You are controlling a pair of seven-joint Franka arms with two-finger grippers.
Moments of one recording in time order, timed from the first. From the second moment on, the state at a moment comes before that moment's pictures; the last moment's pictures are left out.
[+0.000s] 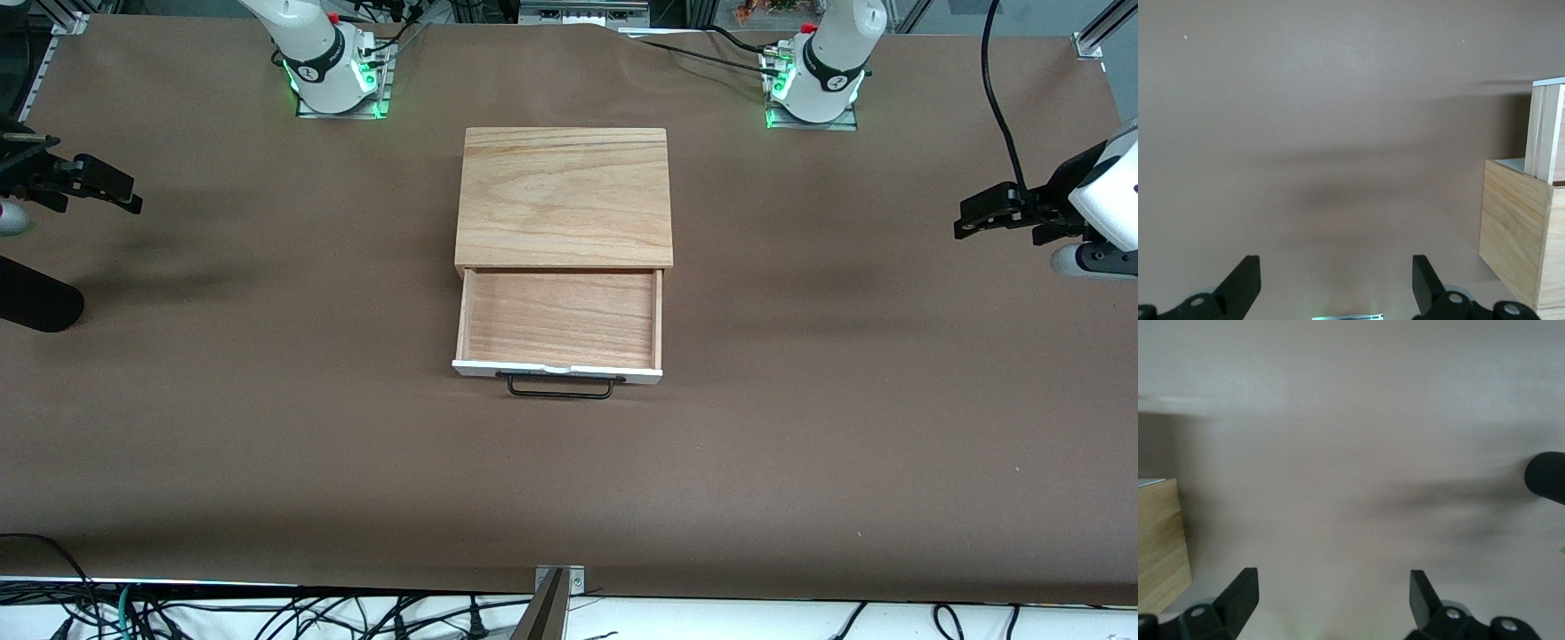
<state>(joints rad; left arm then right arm) -0.05 0.17 0.04 -1.36 -0.05 1.38 0.03 0.01 -0.03 -0.09 -1.70 0.00 1.61 -0.07</state>
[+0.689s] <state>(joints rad) -0.05 0.18 0.03 -1.36 -0.05 1.38 0.03 0.02 0.01 -0.09 -1.62 0.01 1.61 -0.06</state>
